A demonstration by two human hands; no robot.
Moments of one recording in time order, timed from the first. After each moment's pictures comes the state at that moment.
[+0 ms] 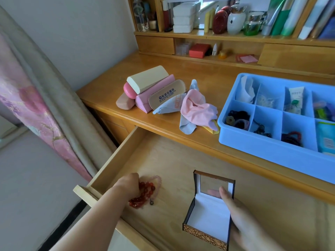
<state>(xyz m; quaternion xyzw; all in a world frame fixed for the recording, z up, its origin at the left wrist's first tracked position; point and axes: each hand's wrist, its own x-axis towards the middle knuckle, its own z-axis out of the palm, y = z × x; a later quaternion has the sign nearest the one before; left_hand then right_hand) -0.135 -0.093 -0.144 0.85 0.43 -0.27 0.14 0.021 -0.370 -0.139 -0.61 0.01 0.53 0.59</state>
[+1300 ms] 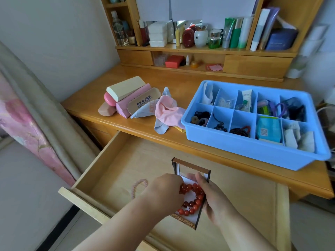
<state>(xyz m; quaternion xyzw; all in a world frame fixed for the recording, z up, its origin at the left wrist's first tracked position) -0.060 -0.275 -0.036 0.95 0.24 -0.14 0.14 0.025 -0.389 -0.105 -0.54 -0.05 0.49 0.68</state>
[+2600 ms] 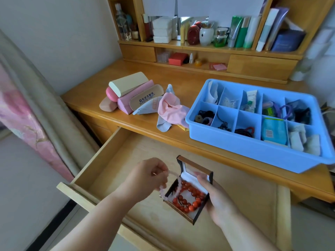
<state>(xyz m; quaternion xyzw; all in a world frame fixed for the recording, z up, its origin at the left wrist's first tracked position) -0.095 -0.220 -0.042 0.82 0.30 0.03 0.50 0.030 -0.388 -0.116 -0.53 -0.01 0.48 0.69</state>
